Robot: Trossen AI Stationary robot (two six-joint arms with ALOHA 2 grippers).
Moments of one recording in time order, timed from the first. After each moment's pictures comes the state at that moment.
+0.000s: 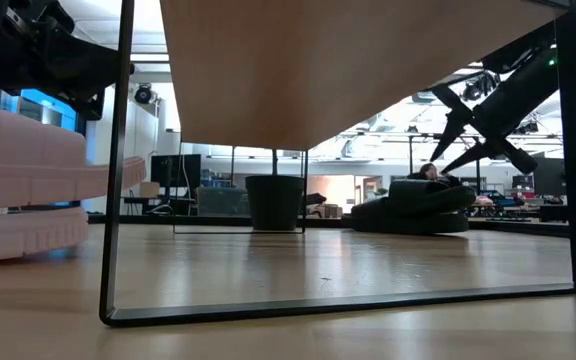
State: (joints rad) left arm 0.01 0.10 0.01 0.15 -0.17 -0.16; right arm -0.47 0.81 0.39 -0.23 0.15 1.63
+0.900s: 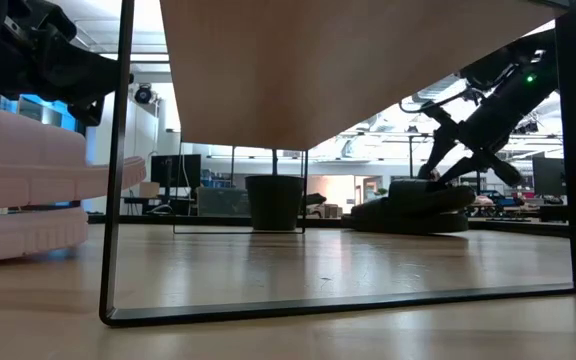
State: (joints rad) left arm 0.01 0.10 0.01 0.09 -0.17 -0.16; right arm -0.50 0.98 0.39 -0.11 0.20 1.70
